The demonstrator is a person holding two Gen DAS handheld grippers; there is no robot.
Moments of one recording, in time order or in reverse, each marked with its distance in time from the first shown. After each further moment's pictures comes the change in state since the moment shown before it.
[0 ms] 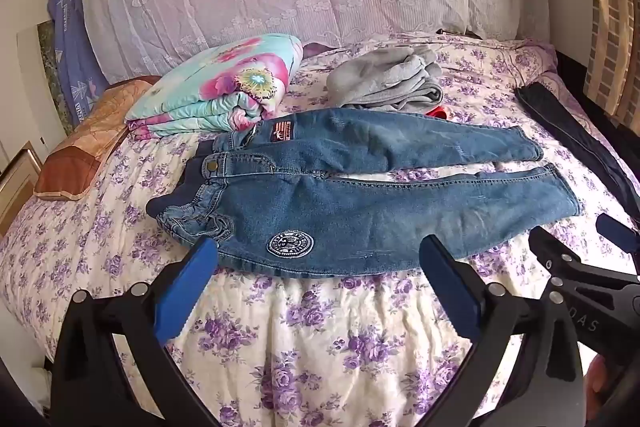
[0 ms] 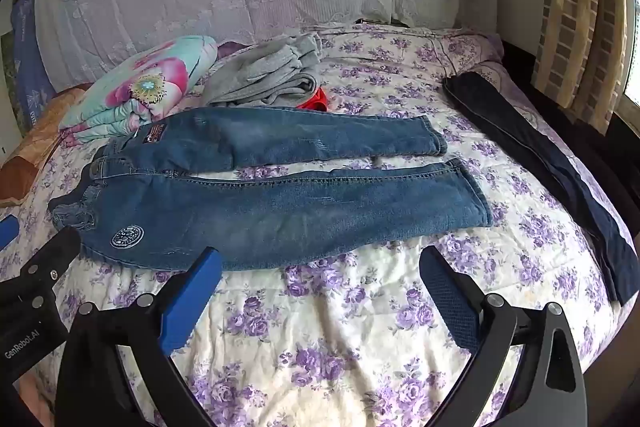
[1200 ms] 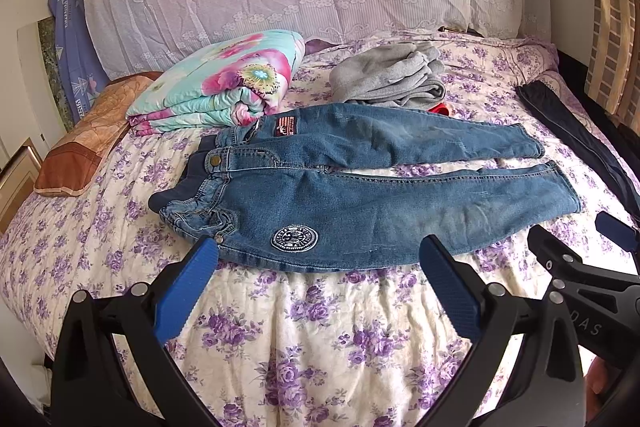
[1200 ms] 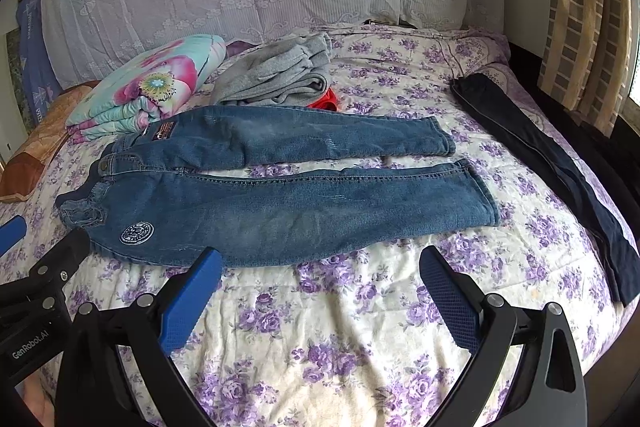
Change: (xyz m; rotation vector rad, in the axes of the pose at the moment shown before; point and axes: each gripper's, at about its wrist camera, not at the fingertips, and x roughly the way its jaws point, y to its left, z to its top) left arm 0.005 0.007 -0.010 -0.007 0.018 -0.005; right arm -0.004 0.009 -0.002 -0.015 0.008 0.012
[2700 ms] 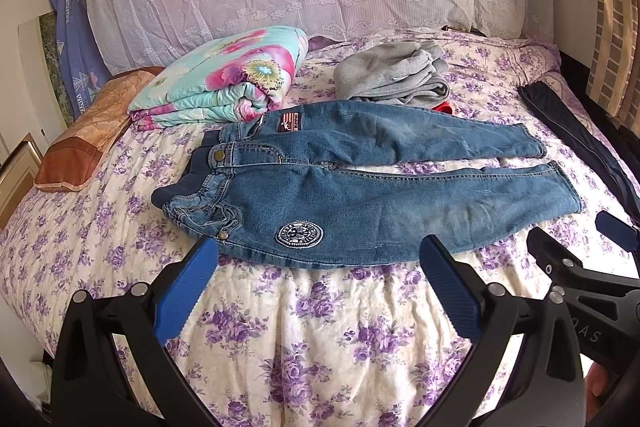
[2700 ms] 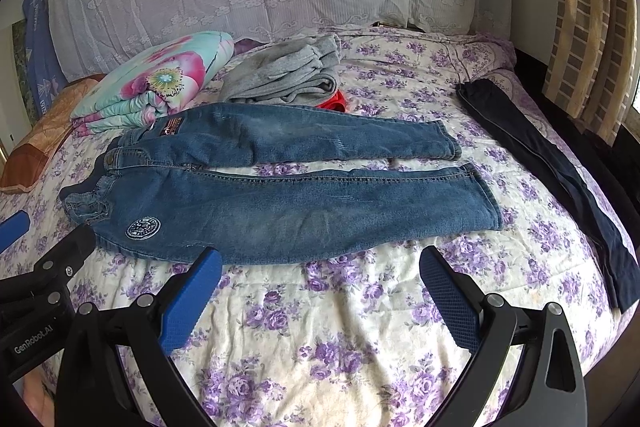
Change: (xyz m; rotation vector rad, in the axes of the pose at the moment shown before) left arm -0.005 0.003 0.001 -0.005 0.007 0.000; right arm -0.003 0.011 0.001 -0.016 -0.001 0.007
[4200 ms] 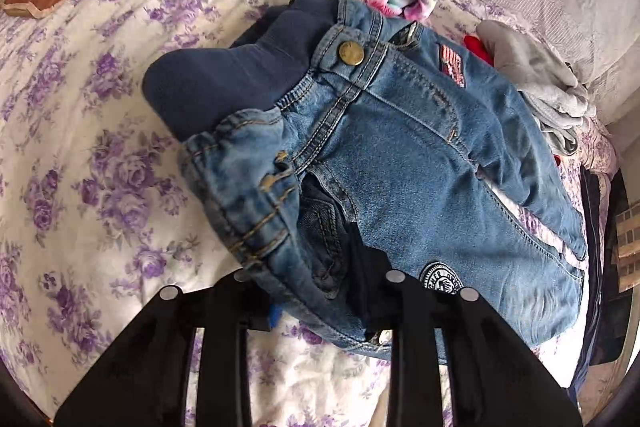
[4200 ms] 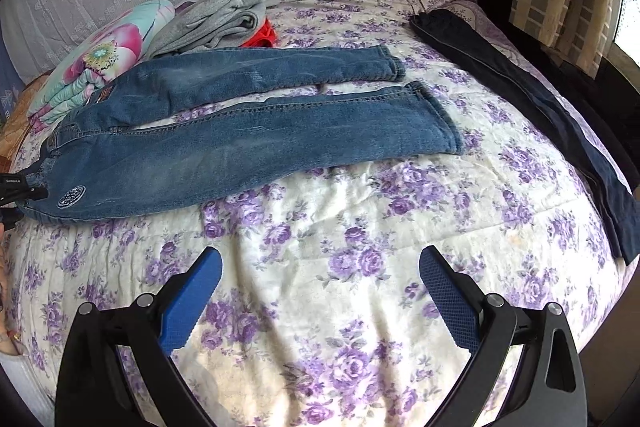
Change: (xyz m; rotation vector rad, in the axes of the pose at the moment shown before) left arm 0.176 0.162 -0.003 -0.494 0.388 -0.121; right arm 0.042 -0.096 -0.040 0.130 0.144 -0.100
